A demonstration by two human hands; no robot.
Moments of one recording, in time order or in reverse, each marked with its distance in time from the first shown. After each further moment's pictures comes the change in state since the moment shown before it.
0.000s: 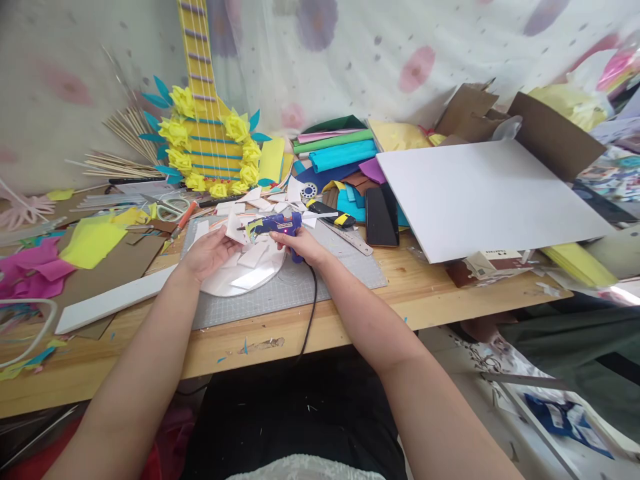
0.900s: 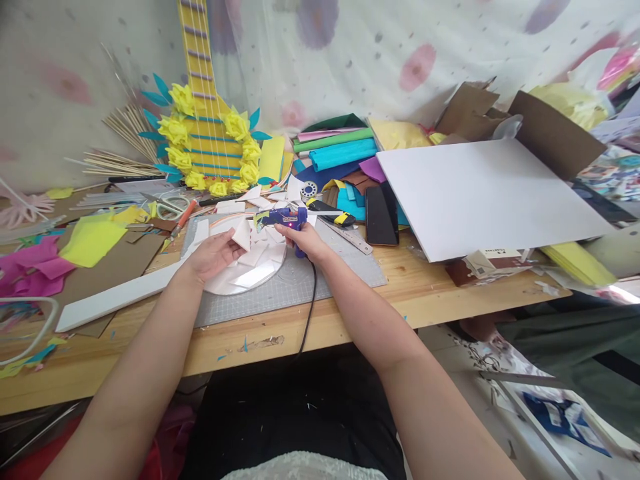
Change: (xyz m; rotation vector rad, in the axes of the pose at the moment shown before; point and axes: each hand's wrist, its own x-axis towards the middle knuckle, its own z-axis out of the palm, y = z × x) left_hand -0.002 -0.006 0.003 0.008 -0.067 -0.089; right_hand 0.001 -0.004 -0.005 -0.048 0.117 -0.011
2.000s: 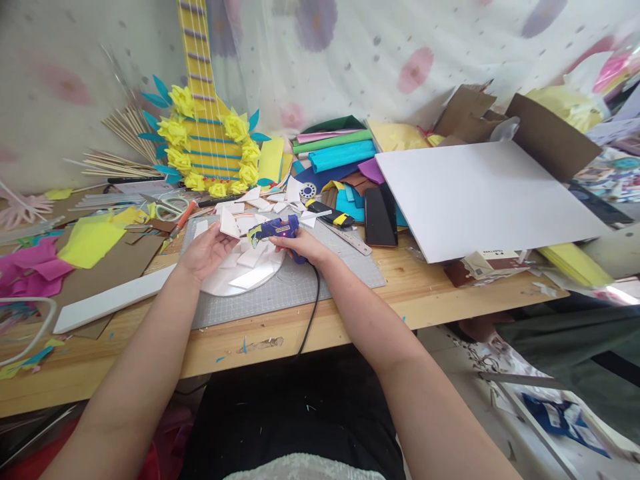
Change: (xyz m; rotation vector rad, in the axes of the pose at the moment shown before) left_hand 0.002 0.009 0.001 -0.156 0.162 0.141; right_hand -0.005 -0.004 -0.003 -0.057 -0.193 0.101
